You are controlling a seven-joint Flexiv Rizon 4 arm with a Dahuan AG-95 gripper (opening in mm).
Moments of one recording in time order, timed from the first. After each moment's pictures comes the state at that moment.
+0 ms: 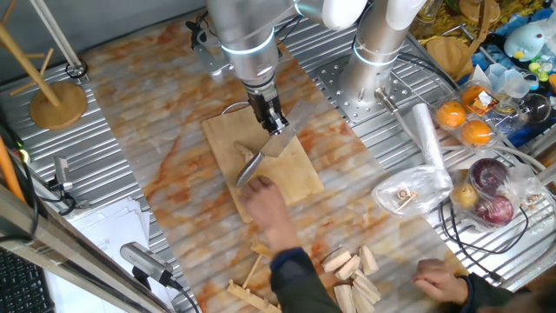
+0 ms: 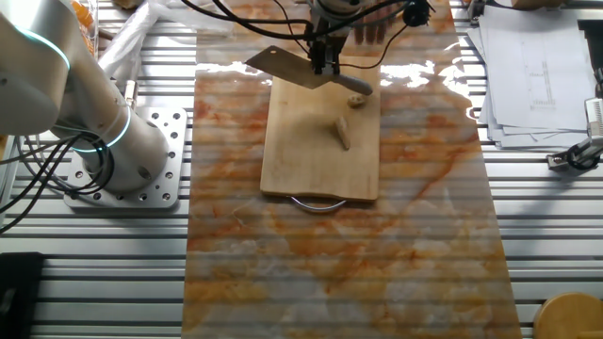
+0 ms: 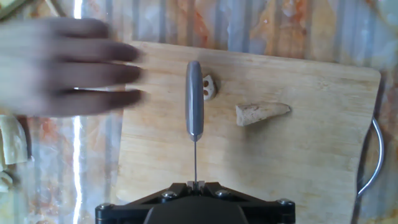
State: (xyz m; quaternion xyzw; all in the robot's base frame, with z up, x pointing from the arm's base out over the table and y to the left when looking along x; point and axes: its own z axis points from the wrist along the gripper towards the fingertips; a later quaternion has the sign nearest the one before) arm 0.384 0.112 0.160 0.04 -0.99 -0.07 0.06
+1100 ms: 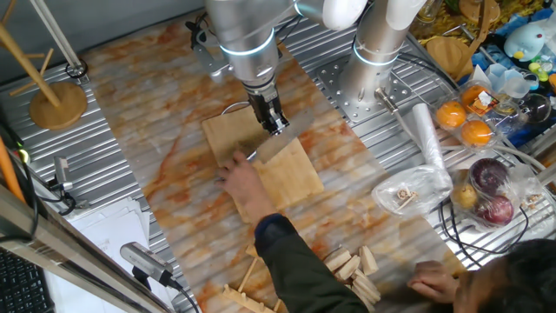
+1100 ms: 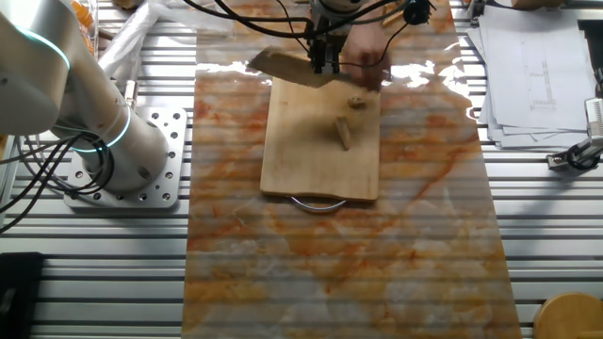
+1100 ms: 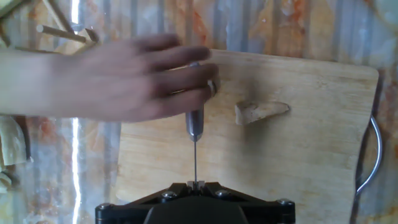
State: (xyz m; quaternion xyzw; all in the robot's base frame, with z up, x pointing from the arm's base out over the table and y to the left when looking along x) arm 0.384 0.114 0.163 0.03 -0.99 -0.07 0.07
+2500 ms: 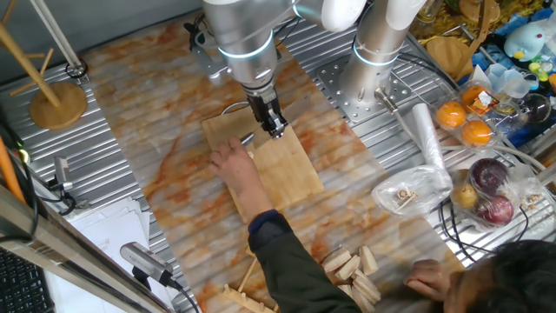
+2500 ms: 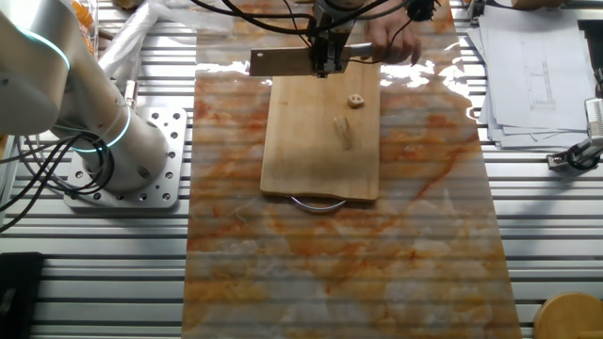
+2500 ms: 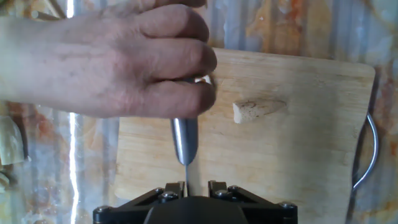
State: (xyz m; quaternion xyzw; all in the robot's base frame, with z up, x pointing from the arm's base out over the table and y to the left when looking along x) arm 0.385 0.112 0.162 0.03 -1.00 -0.06 0.07
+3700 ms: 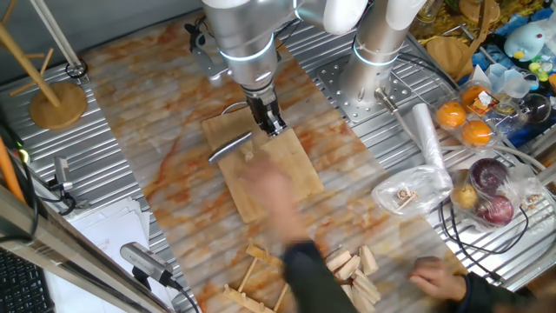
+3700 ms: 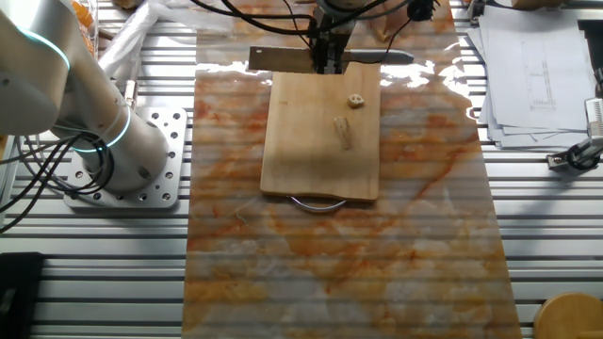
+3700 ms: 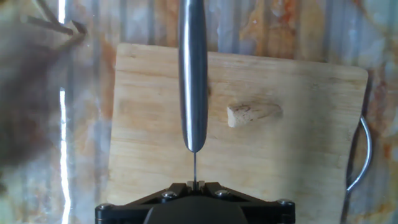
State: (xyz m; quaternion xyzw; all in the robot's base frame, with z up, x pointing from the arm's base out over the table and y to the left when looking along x) arm 0.394 0.099 0.155 0.03 -1.00 -0.05 0.06
